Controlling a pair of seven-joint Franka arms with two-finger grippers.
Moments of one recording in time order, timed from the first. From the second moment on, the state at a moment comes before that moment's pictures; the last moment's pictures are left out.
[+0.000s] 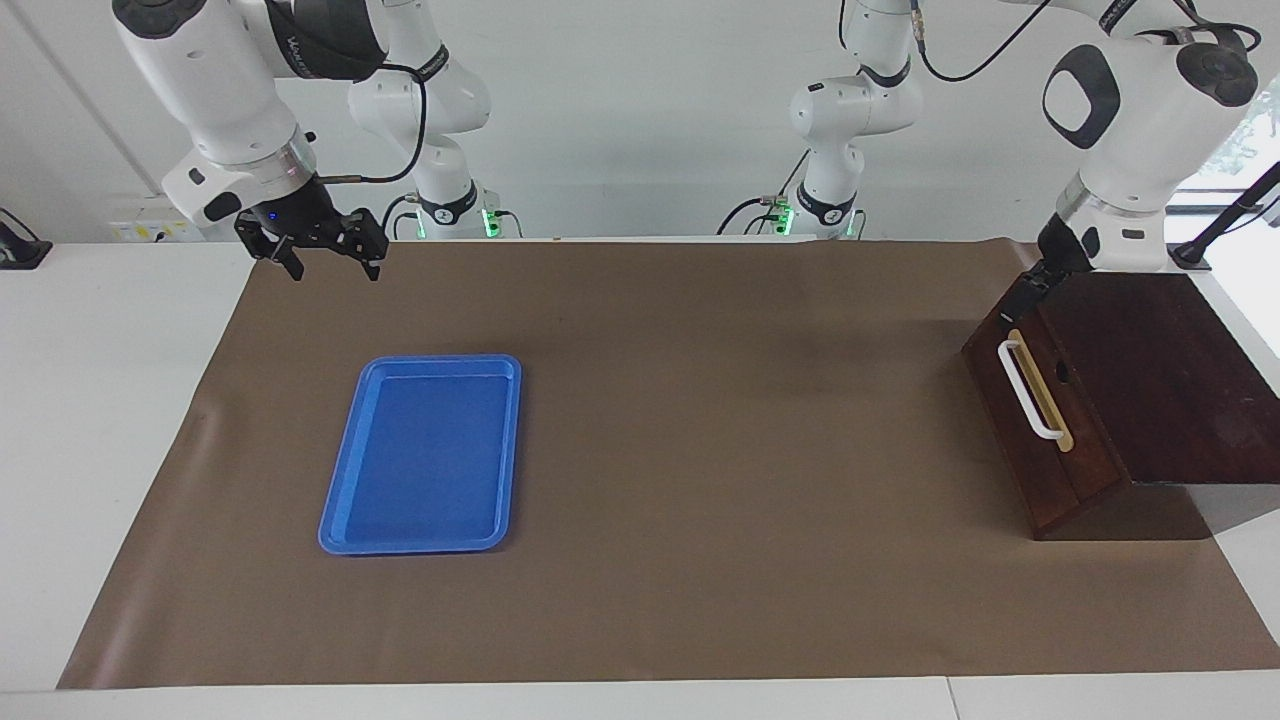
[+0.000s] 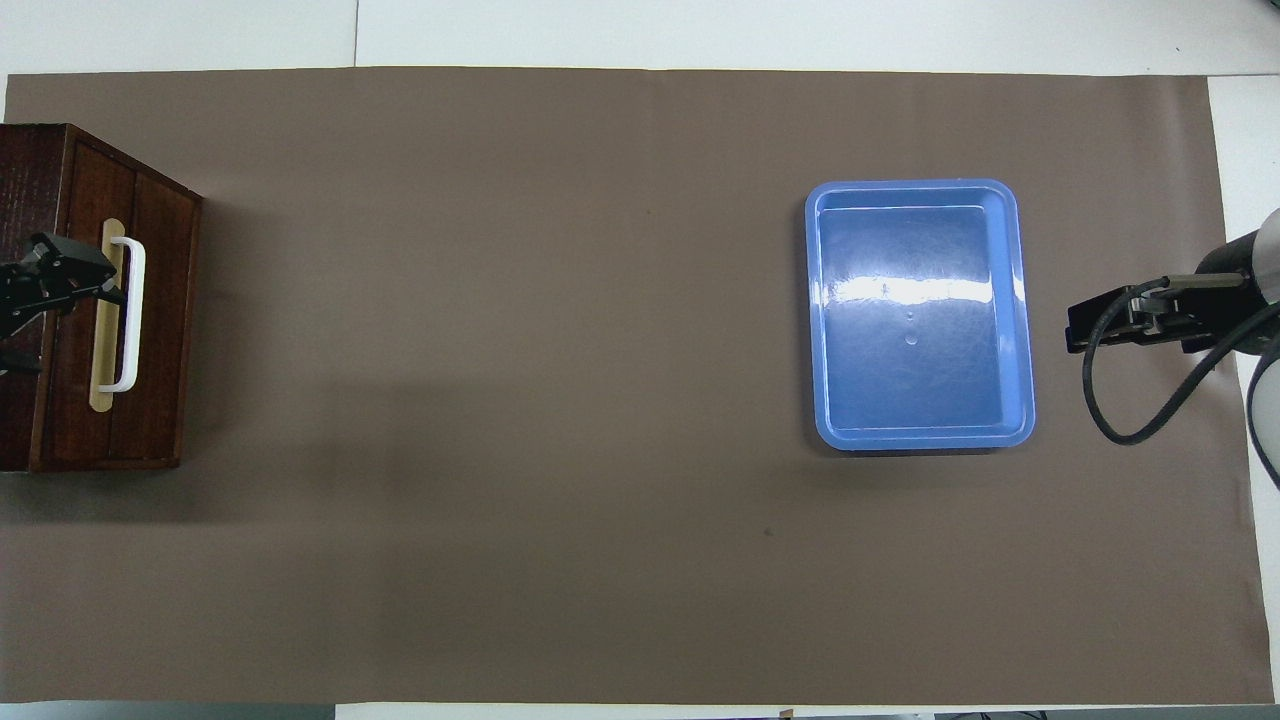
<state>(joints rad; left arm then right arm) 0.07 -0.06 -0.03 -1.81 0.02 1.72 -0.41 0.03 -0.04 -0.01 -1.68 0.00 1.55 0.05</state>
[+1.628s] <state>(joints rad) 0.00 0.01 -0.03 -1.62 0.00 1.57 -0.04 0.03 -0.04 -0.01 -1.68 0.00 1.55 0.09</state>
